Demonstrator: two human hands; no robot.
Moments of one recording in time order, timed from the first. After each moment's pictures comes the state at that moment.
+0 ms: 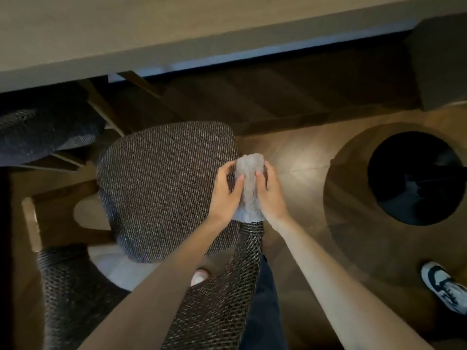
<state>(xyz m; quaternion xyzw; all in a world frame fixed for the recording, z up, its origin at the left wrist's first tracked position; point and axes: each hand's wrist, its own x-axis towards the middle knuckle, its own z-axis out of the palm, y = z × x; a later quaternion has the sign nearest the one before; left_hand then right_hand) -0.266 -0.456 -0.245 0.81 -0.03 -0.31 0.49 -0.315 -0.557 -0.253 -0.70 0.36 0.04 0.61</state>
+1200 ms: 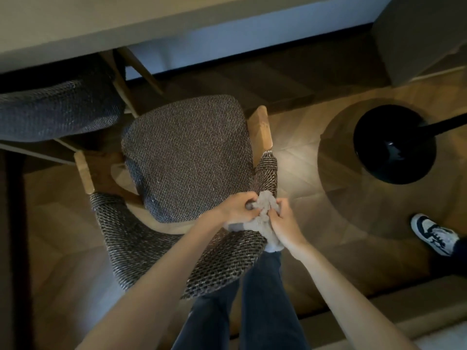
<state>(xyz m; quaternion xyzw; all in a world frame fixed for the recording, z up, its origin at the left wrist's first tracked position) -0.375 -0.329 -0.172 0.74 -0.29 -0.56 0.23 -0.502 -0.423 -0.187 -0.68 0.44 0.13 0.57</state>
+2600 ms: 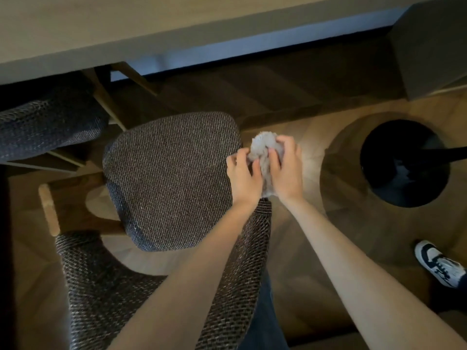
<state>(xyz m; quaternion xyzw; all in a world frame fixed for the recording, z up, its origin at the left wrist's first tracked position) -0.295 -0.466 -0.208 0.86 -0.02 -0.22 0.47 -0.330 -0.550 -0.213 -0.83 0.34 -0.10 0.43</state>
